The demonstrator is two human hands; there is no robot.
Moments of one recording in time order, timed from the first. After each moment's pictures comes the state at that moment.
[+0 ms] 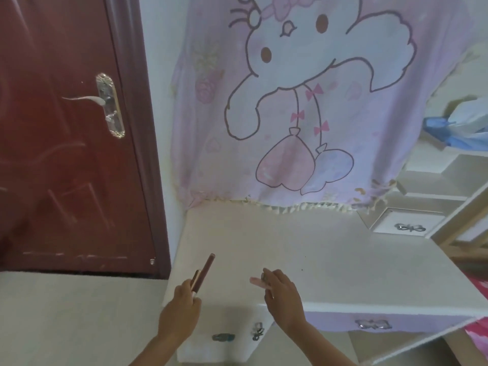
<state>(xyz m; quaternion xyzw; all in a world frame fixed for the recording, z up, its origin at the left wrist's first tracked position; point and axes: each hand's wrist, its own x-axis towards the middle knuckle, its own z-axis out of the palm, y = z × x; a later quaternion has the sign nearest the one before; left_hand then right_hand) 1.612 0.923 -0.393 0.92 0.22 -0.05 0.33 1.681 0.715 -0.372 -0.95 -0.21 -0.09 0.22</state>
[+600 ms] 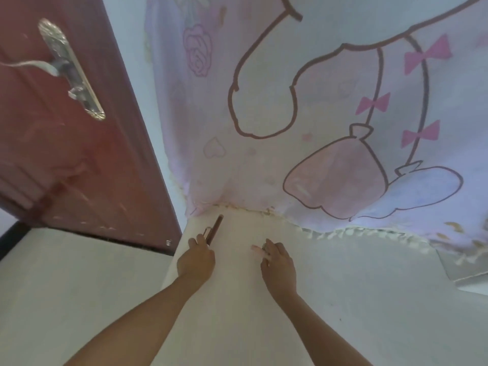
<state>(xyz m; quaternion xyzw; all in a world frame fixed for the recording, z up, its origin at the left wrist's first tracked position) 1.846 0.954 -0.415 0.94 0.30 -0.13 0.13 1.892 0.783 -0.405 -0.94 -0.17 0.02 0.31</state>
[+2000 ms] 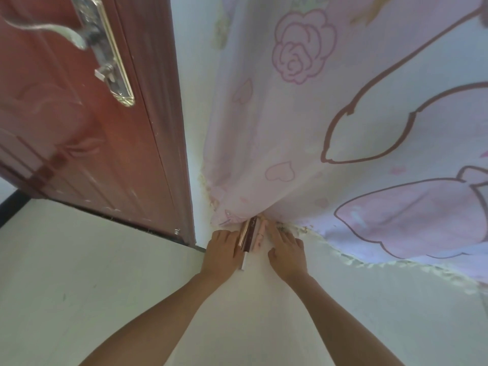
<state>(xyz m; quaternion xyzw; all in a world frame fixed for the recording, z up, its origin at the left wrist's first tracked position) 1.881 1.018 -0.451 0.94 0.14 0.06 0.31 1.961 0.868 -0.418 -0.95 -0.28 0.13 0.08</state>
